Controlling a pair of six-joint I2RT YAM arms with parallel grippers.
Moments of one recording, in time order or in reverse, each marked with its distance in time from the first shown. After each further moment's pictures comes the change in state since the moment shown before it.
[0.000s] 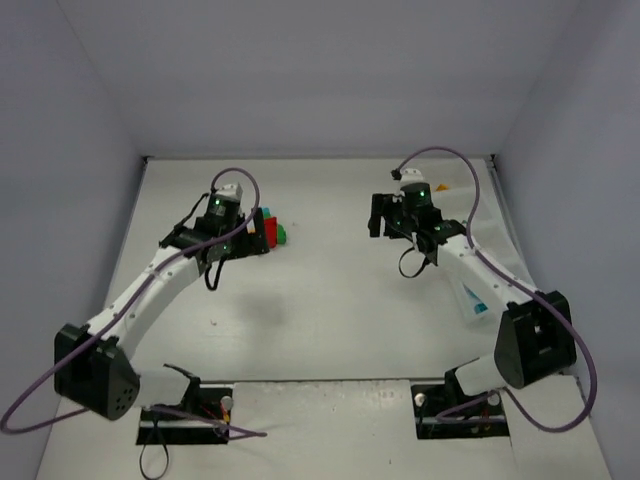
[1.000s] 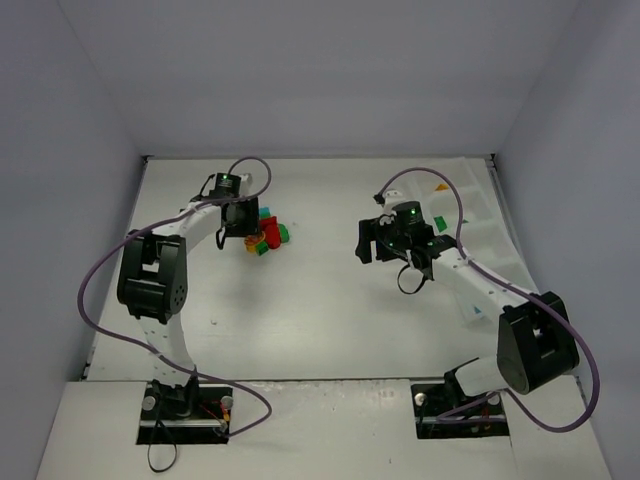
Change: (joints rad) left arm 0.213 0.650 0.271 0.215 0.210 0.246; right arm 0.083 0.004 -0.137 0.034 -0.187 -0.071
